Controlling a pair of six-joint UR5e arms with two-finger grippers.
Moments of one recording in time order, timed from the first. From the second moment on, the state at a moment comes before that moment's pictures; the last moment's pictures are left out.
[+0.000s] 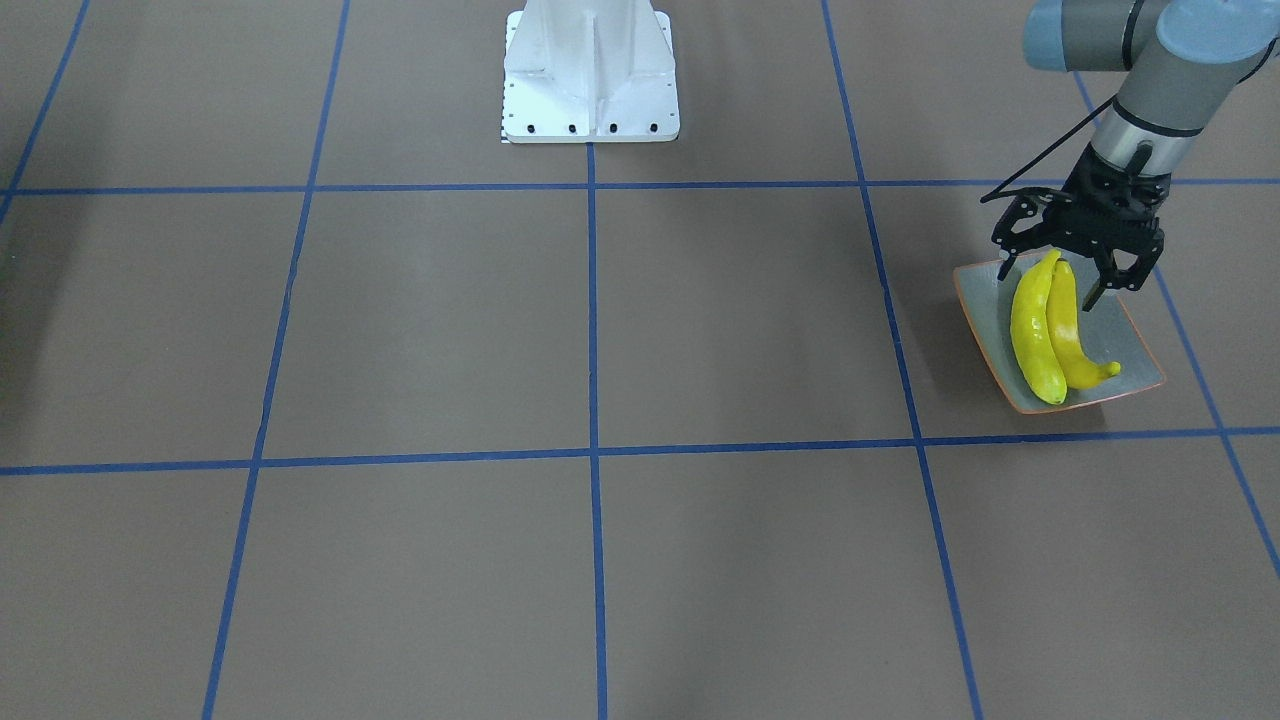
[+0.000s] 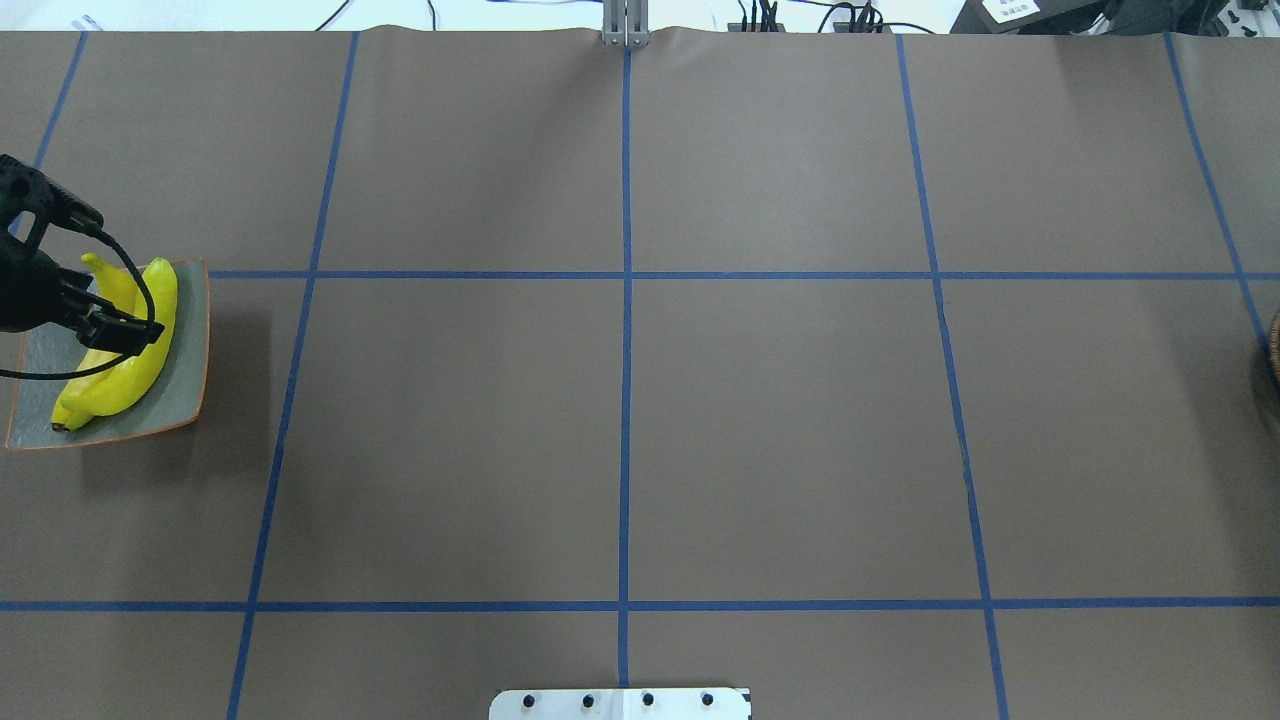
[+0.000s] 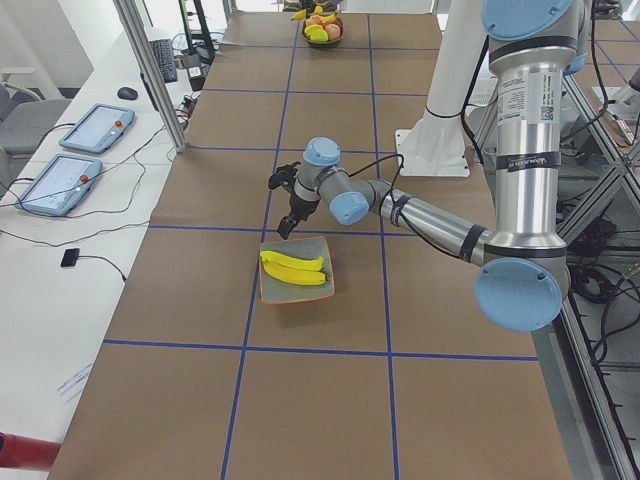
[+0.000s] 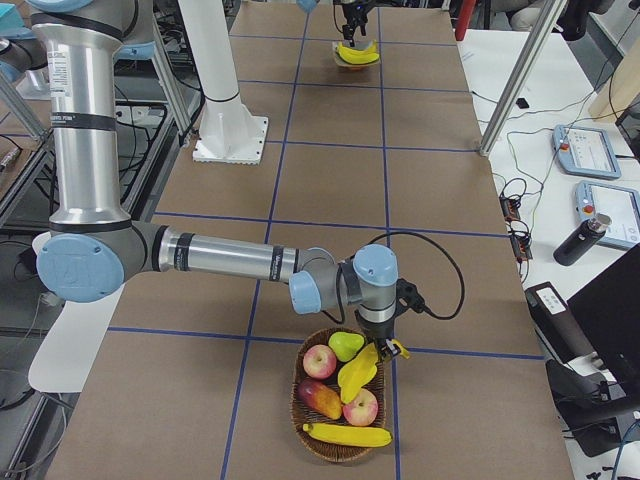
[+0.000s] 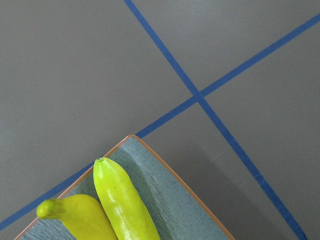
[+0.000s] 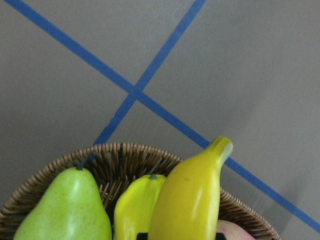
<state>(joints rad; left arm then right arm) -0.93 -1.52 -1.97 -2.02 -1.96 -0.35 1.47 -1.56 1.49 -1.27 2.14 -0.35</state>
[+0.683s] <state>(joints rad) -0.92 -1.56 -1.97 -2.02 -1.96 -0.41 1.28 -1.35 1.59 -1.34 2.19 0.19</state>
